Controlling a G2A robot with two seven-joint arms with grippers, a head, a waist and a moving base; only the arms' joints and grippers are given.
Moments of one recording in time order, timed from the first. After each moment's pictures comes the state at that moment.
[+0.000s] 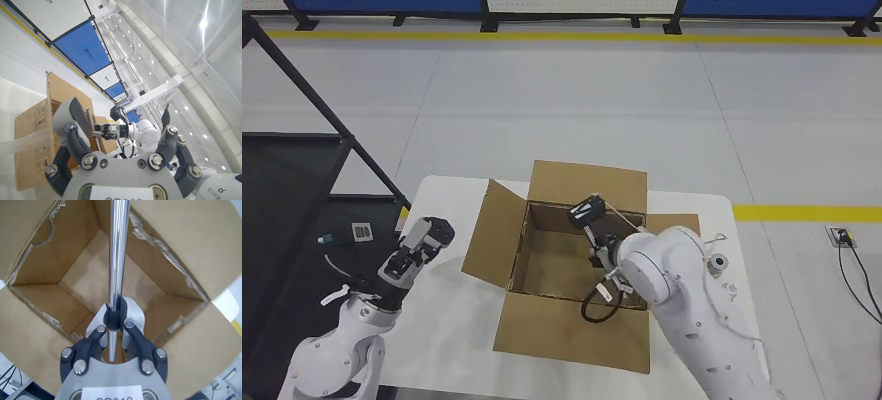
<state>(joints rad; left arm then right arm) 1.31 -1.18 -1.70 -1.83 -0.23 -0.36 -0.54 -0.76 -1.45 1.14 -1.75 -1.29 -0.06 1.42</state>
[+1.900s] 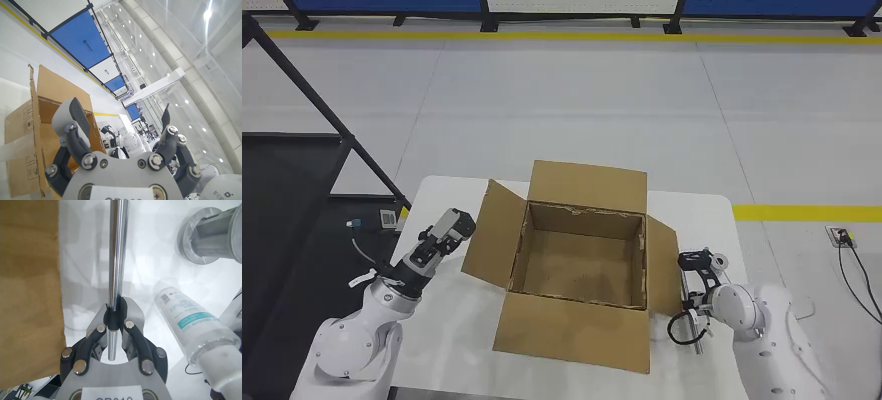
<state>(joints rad) 1.23 -1.17 -1.60 -1.80 -0.19 -0.33 -0.52 -1.00 -1.34 1.54 -1.43 -1.26 -0.10 1.32</state>
